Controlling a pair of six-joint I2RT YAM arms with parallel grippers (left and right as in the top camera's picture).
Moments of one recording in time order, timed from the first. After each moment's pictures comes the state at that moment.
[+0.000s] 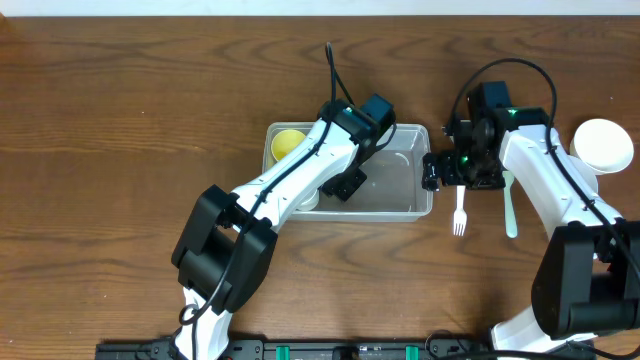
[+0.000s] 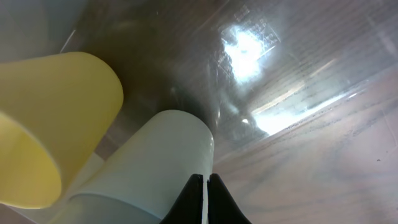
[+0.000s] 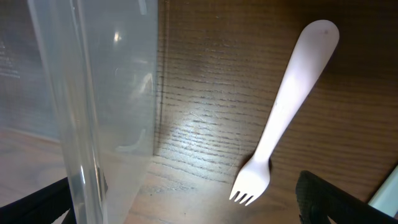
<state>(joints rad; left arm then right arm) -0.69 2.05 1.68 -1.26 -0.15 0.04 0.08 1.75 1.24 -1.02 -0.16 0.04</state>
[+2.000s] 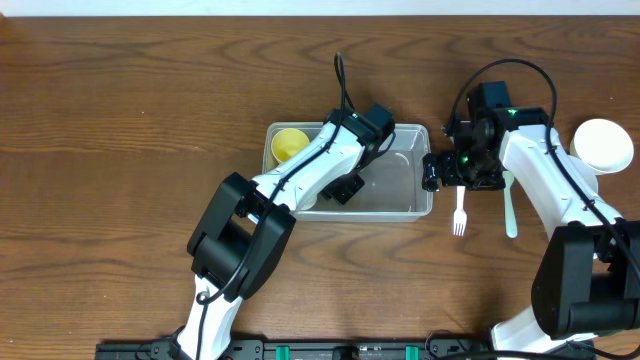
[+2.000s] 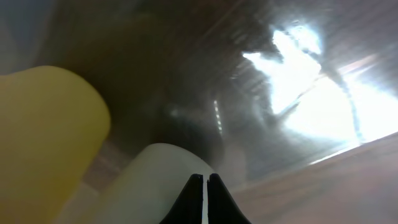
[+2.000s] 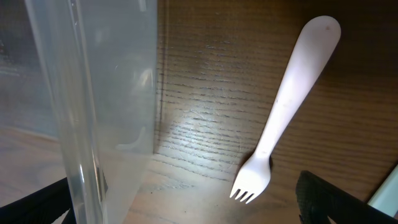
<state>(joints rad) -0.70 2.13 1.65 -1.21 -0.21 0.06 0.08 1.75 1.24 -1.02 -0.16 0.04</state>
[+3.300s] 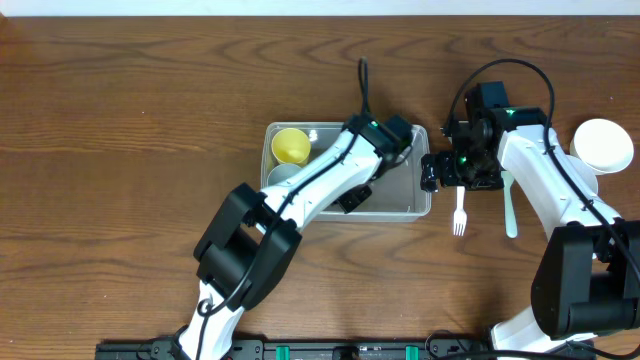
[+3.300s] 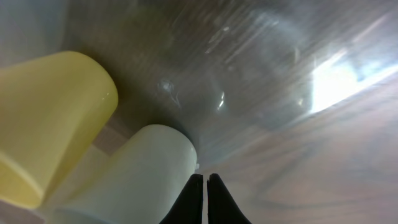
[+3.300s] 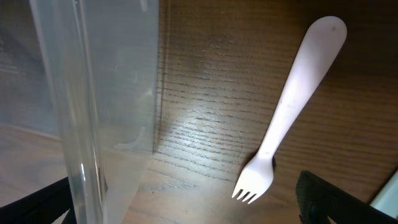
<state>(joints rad) -0.79 2.11 1.71 -1.31 -0.29 0.06 0.09 1.75 1.24 -1.02 -0.16 0.04</state>
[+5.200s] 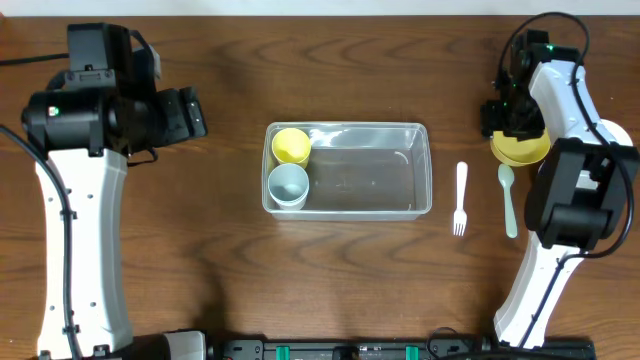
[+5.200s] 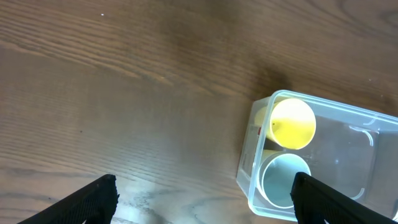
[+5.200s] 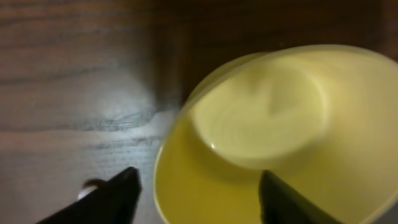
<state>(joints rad) 0.06 1.50 1.72 -1.32 0.09 -0.20 -0.12 2.25 1.85 -1.17 0.10 -0.04</state>
